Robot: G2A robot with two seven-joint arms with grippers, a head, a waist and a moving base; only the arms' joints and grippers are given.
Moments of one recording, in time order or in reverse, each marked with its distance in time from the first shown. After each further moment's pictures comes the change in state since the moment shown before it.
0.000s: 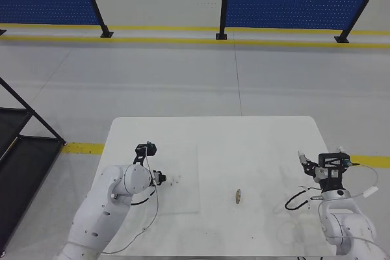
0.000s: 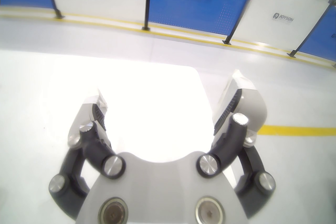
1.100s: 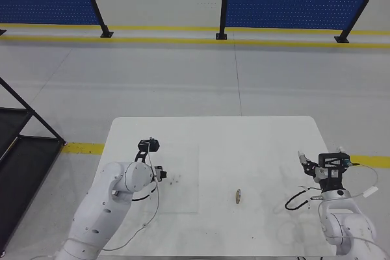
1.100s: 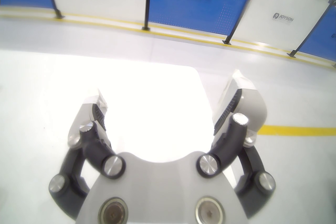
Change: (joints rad) left arm -0.021 0.007 0.009 -0.020 -0.004 -0.040 0.020; right arm 0.000 0.000 0.000 0.000 0.000 0.000 0.000
